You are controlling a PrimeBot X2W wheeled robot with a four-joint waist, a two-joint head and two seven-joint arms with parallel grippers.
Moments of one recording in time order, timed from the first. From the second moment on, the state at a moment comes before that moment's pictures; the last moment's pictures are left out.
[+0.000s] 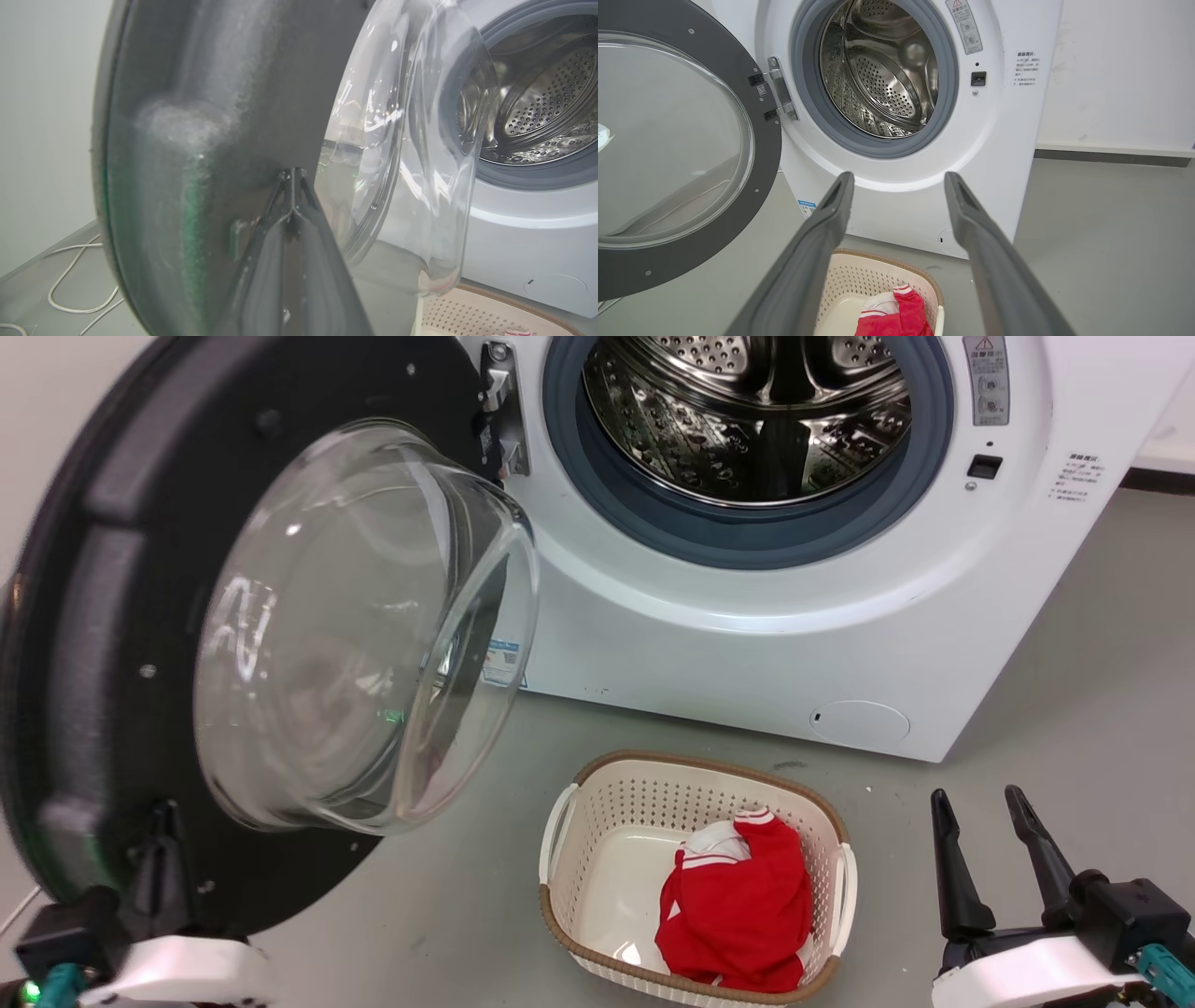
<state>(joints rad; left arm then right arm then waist) 0.08 0.29 0.01 0.00 -0.35 0.20 -0.21 0.06 -0.05 -0.01 0.06 0.14 0.13 -0.23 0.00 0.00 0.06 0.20</state>
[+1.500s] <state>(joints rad) 0.08 0.17 0.21 0.04 -0.22 0.07 -0.26 0.05 -0.05 -0.01 0.06 0.13 0.13 -0.22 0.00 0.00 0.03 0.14</state>
